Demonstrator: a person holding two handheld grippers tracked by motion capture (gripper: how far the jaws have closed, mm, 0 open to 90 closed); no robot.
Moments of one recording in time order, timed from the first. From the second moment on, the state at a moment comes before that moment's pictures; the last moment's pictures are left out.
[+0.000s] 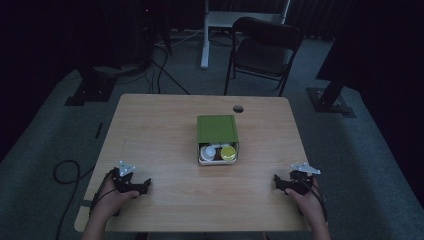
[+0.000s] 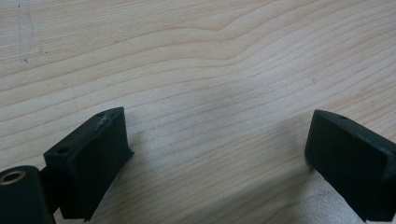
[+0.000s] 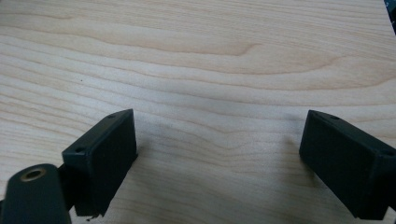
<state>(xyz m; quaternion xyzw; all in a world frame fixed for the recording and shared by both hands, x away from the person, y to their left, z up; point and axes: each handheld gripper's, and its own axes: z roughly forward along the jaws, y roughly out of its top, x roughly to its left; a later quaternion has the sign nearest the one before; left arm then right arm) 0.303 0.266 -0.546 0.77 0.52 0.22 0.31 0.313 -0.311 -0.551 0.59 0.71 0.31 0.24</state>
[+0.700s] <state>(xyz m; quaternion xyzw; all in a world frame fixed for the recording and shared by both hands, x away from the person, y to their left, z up) 0.303 0.266 -0.546 0.77 0.52 0.22 0.31 0.311 -0.305 -0.551 0.58 0.71 0.31 0.24</state>
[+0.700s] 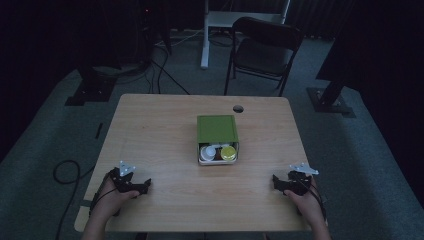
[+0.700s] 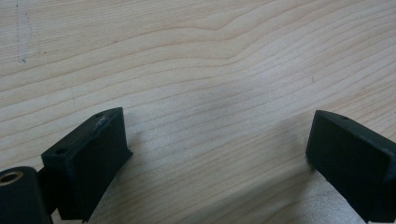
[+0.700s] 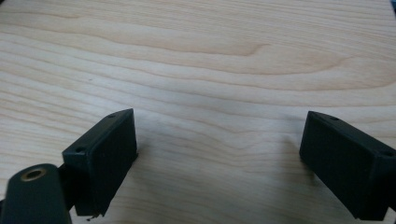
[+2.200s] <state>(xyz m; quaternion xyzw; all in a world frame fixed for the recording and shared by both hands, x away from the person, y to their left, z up) 0.303 0.266 -0.546 0.77 0.52 0.22 0.30 0.309 -0.195 -0.535 0.39 0.81 0.31 0.30</state>
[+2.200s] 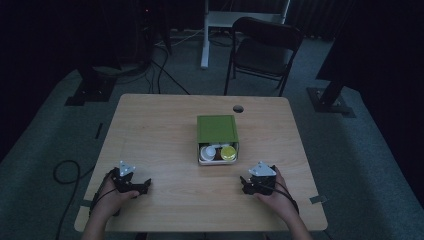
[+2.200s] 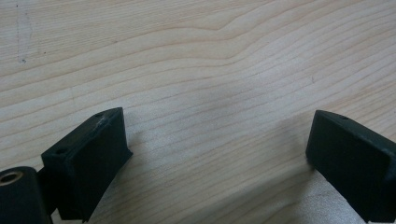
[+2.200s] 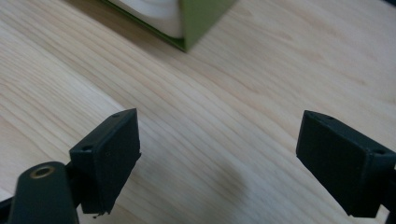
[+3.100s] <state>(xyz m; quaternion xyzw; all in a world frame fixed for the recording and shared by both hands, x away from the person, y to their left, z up) 0.303 0.266 -0.546 0.77 0.52 0.22 0.31 0.300 -0.128 -0.528 0.14 0.85 0.27 0.43</state>
